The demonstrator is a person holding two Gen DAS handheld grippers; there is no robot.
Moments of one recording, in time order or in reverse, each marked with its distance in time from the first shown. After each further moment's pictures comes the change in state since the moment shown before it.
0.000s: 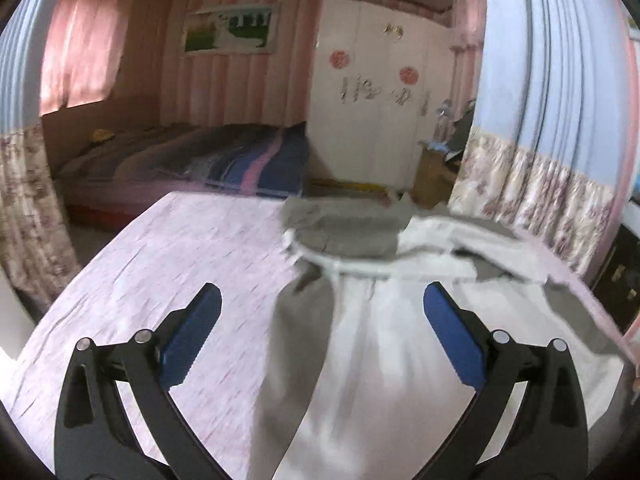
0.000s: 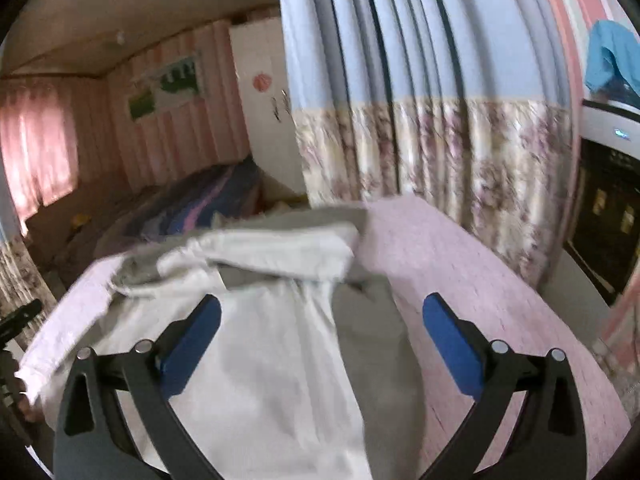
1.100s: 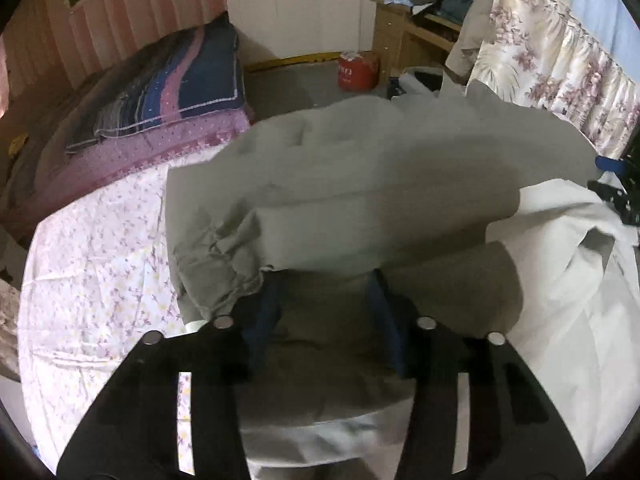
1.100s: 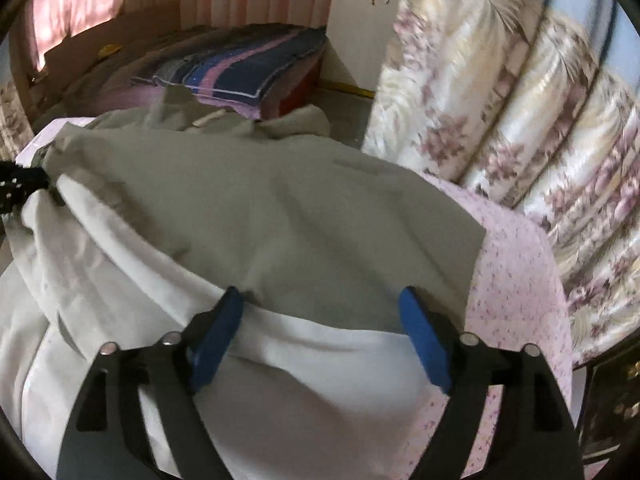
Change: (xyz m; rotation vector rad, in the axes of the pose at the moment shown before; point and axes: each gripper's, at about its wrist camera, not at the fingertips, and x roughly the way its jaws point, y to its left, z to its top) left arm 0.314 -0.029 0.075 0.285 0.473 -0.150; right arm 0.332 0.042 0.095 -0.434 0.404 0.112
